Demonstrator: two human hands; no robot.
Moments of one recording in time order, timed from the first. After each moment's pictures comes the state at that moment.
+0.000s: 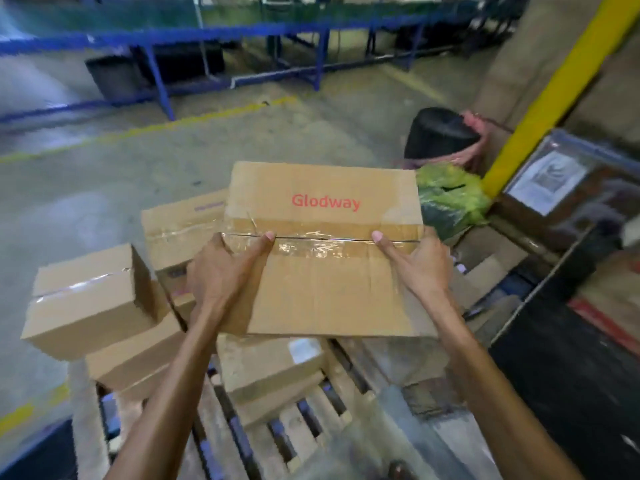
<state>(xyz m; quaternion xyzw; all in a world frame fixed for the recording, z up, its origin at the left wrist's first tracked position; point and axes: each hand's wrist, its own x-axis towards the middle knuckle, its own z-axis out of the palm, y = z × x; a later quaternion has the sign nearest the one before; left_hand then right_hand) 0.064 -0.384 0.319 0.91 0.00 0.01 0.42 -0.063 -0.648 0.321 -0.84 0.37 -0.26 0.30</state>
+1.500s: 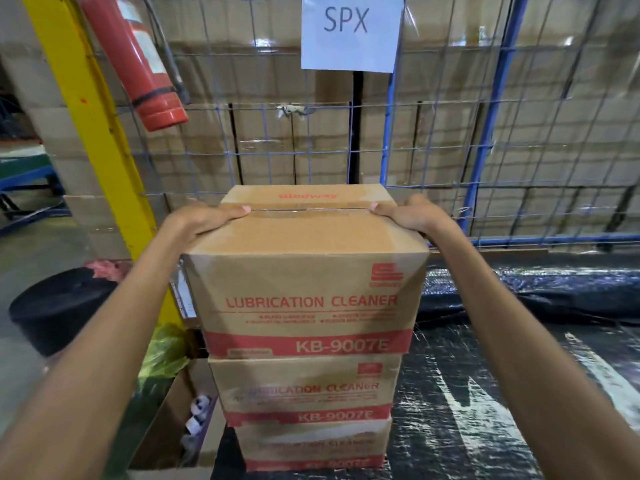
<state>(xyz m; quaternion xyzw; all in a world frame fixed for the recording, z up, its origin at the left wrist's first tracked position) -0.229 -1.380 0.568 0.78 -0.48 -0.25 0.31 -0.589 -1.418 0.562 -0.63 0.66 -0.30 0.27</state>
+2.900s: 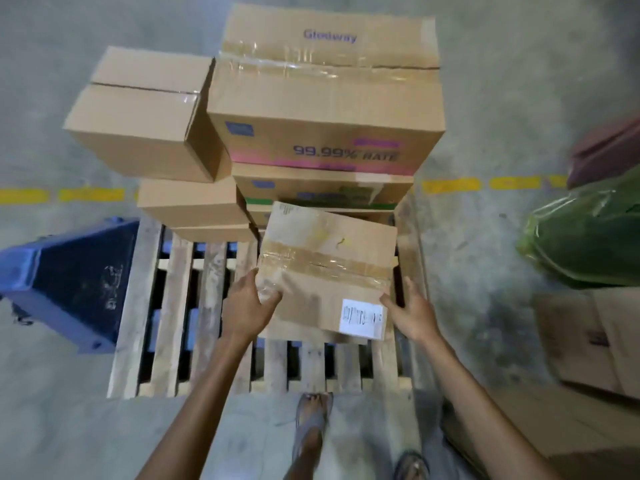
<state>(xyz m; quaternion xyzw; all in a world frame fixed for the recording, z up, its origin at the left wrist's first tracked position) 0.098 -0.356 -0.082 0.91 0.21 -0.20 0.31 0.110 -0.650 -0.065 -0.86 0.24 0.27 0.35</state>
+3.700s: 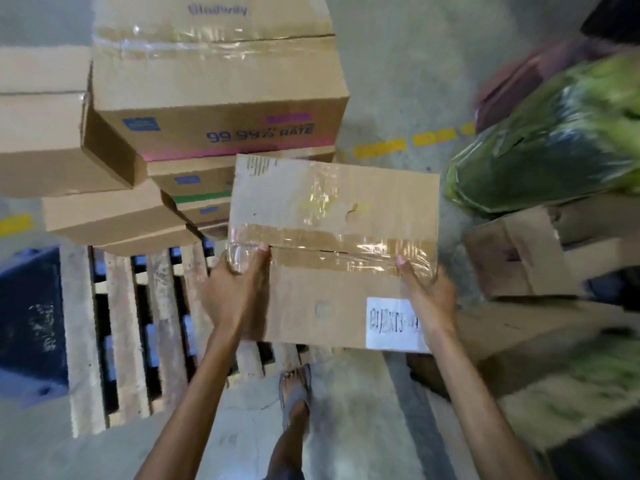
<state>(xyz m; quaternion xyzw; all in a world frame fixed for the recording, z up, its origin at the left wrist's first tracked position) 0.098 -0.433 -0.041 0.86 0.26 -0.08 0.44 0.039 -0.718 -0.028 -0.77 0.41 0.00 0.49</state>
